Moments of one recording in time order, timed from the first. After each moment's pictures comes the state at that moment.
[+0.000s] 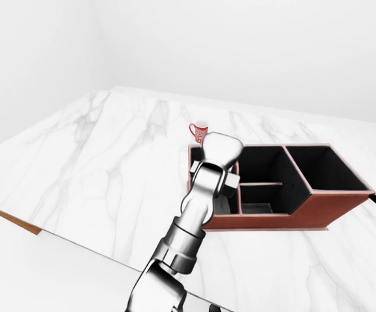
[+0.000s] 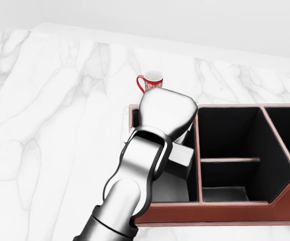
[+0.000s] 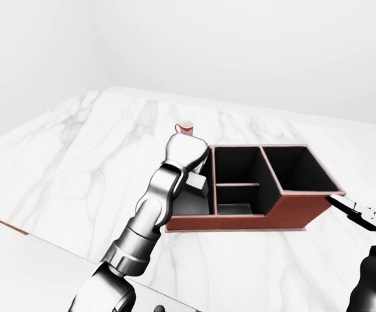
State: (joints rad) left arm -0.67 -0.30 -0.27 0.27 1.70 0.09 -0.35; right arm 0.06 -0.30 -0.84 -0.27 0.50 0.09 0.02
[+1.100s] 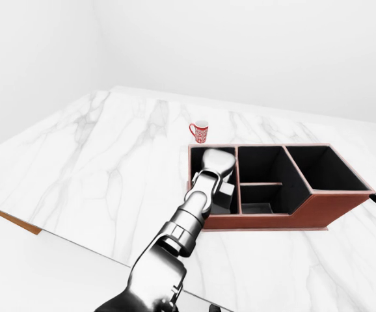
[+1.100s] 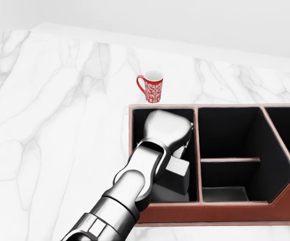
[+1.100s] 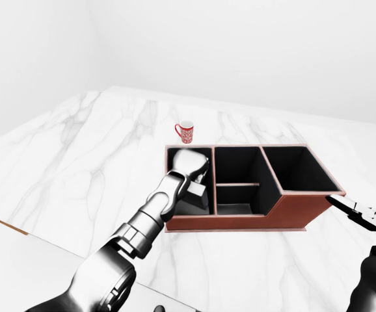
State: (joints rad) left arm -0.86 -0.27 -0.23 0.87 1.49 0.09 -0.03; right arm 0.06 -0.30 -0.84 -0.28 0.50 0.09 0.02
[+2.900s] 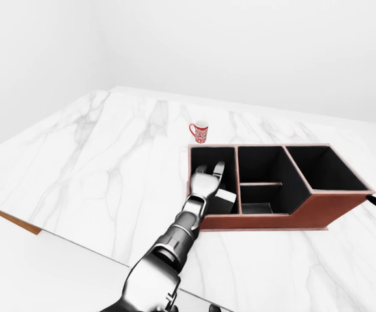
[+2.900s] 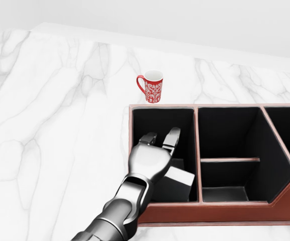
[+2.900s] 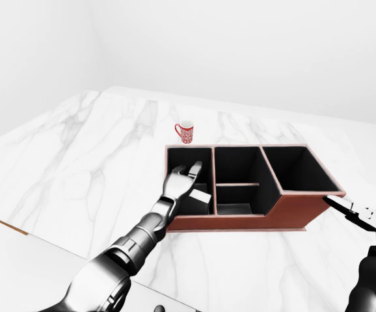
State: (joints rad) left arm -0.78 -0.23 -0.26 1.16 1.38 0.09 0.29; right arm 0.06 -0.30 -0.84 -0.28 0.48 0.09 0.03
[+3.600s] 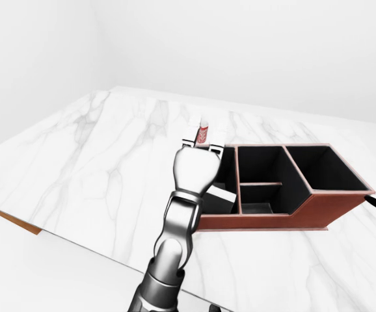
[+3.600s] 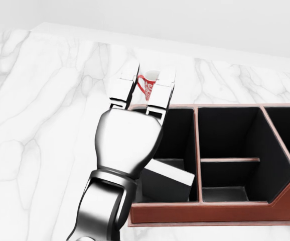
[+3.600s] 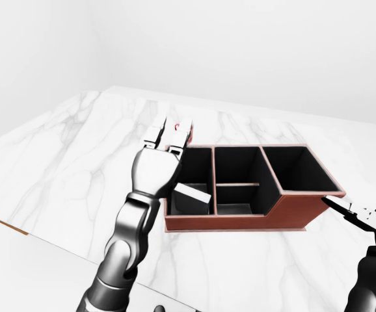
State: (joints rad) left arm -0.28 -0.20 -0.36 -0.19 1.70 0.09 -0.17; right arm 0.06 -0.30 -0.84 -0.27 0.47 0.09 0.03
